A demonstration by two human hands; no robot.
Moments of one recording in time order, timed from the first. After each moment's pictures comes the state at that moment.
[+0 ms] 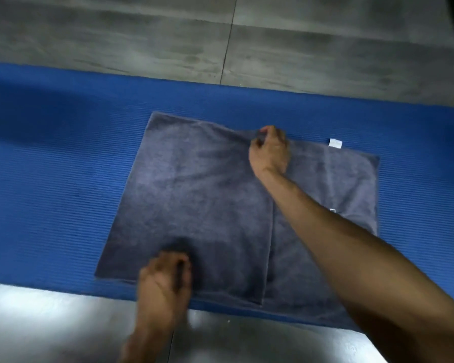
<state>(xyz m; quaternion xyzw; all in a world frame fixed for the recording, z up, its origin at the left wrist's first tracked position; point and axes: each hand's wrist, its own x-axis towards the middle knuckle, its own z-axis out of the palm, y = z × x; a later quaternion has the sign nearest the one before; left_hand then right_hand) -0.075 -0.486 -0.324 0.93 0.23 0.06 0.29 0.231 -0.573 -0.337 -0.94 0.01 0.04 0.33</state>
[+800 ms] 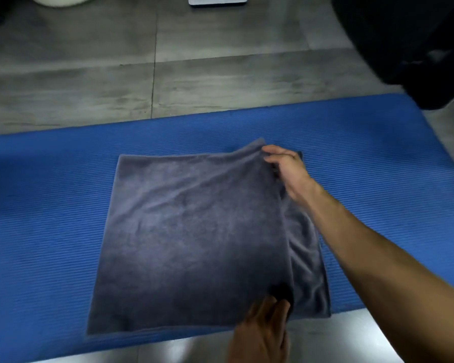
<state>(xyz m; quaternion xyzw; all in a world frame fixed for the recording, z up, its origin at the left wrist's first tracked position) -0.035 -0.702 -0.327 0.95 -0.11 0.05 0.27 0.261 -0.770 -0.304 -0.69 0.15 0.19 0.68</state>
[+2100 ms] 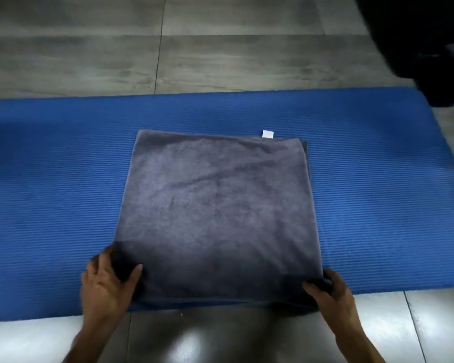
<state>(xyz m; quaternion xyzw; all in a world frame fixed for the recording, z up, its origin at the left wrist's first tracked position) -0.071 -0.483 -0.359 0.91 0.38 -0.05 0.19 0.005 -0.893 -0.334 -0.82 0.32 0.24 0.40</state>
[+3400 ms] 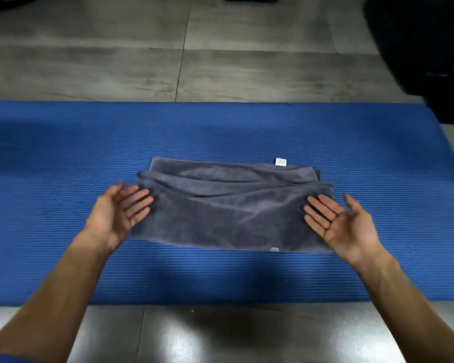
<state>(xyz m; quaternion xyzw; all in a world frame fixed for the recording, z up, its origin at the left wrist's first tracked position) 0.043 -0.448 -0.263 0.47 0.43 -0.03 0.77 0.136 -0.864 -0.277 -0.42 0.30 0.26 0.81</state>
